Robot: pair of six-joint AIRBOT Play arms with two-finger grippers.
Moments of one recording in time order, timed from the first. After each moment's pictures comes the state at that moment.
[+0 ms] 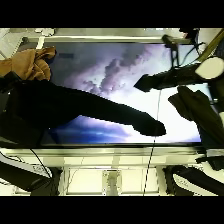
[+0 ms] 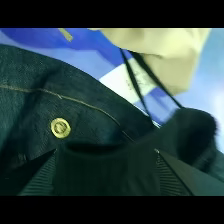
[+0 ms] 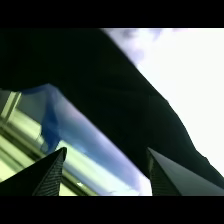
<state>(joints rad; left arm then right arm) 0.57 -1.75 1.70 1.22 -0.99 -1.39 0.26 -1.18 1.42 -1.04 1.26 1.42</state>
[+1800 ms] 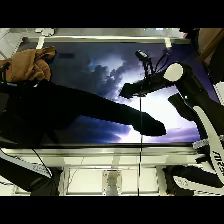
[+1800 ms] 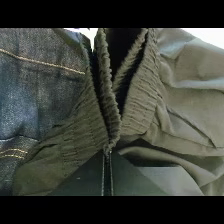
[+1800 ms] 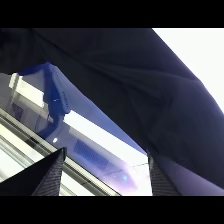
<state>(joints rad) 0.59 -1.81 1.70 0.99 -1.39 -0.88 0.37 -1.31 1.41 -1.08 1.21 1.53</state>
